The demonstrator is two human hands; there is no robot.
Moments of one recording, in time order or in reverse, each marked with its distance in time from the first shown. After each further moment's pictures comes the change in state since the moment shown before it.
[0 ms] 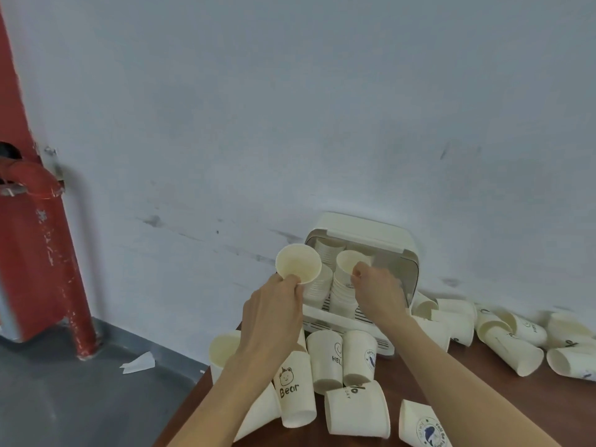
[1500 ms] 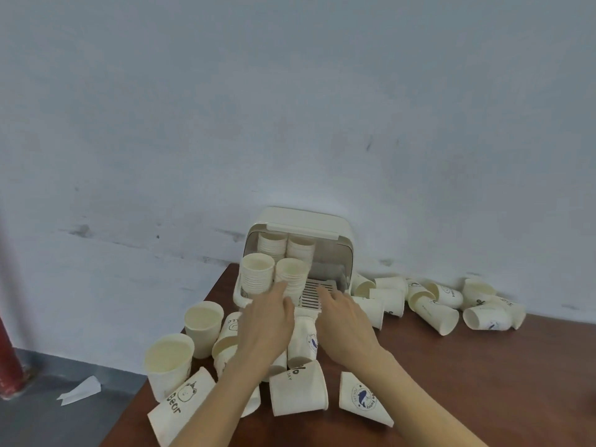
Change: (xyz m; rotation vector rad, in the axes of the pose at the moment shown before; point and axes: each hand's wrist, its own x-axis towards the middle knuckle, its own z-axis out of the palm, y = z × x) left_hand -0.010 0.055 0.060 -0.145 -0.167 0.010; right_hand -0.096 0.023 -0.031 0.014 -0.052 -0.084
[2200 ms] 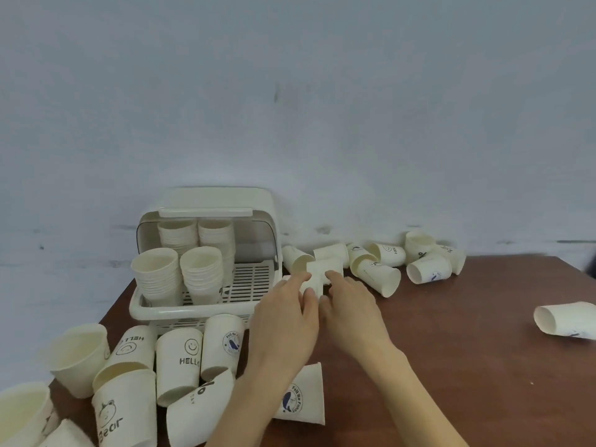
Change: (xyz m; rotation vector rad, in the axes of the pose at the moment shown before) left_hand -0.012 0.118 0.096 -0.194 -0.067 0.195; right_hand -0.029 0.137 0.003 0.214 0.102 0.346
